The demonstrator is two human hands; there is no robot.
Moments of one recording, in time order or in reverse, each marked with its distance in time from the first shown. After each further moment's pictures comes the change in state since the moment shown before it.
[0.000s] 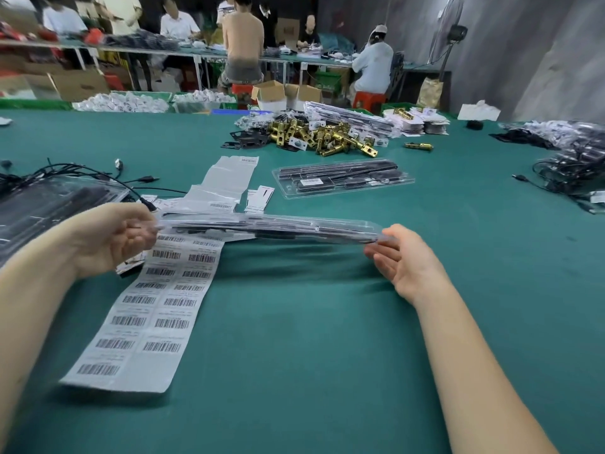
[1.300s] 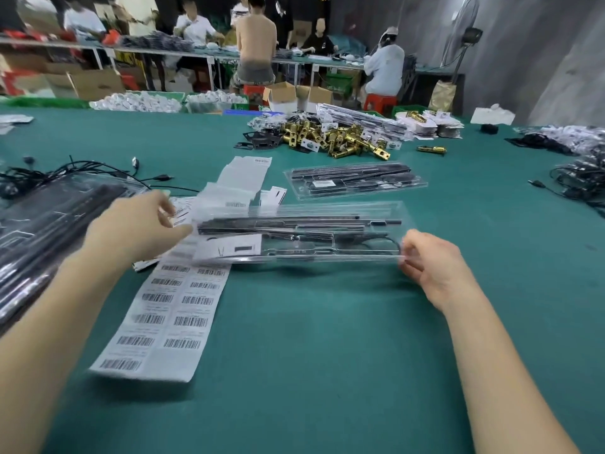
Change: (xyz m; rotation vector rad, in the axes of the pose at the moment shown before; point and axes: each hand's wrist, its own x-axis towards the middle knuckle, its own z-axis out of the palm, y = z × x) left_hand -0.004 -0.007 0.019 1.206 0.438 0.439; right_hand 0.020 0.002 -0.018 -0.244 0.042 -0.236
